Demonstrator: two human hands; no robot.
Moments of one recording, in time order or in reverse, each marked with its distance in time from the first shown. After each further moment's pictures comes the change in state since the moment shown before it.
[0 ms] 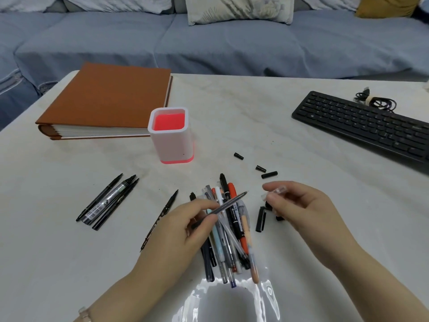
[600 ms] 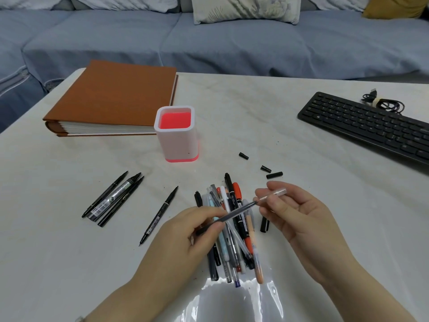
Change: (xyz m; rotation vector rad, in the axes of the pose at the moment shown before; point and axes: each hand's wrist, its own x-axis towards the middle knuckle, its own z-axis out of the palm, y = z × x) left_hand -0.013 0.007 -0.005 -0.034 -0.003 0.017; right_hand -0.013 -0.007 0.024 0.377 0.036 0.106
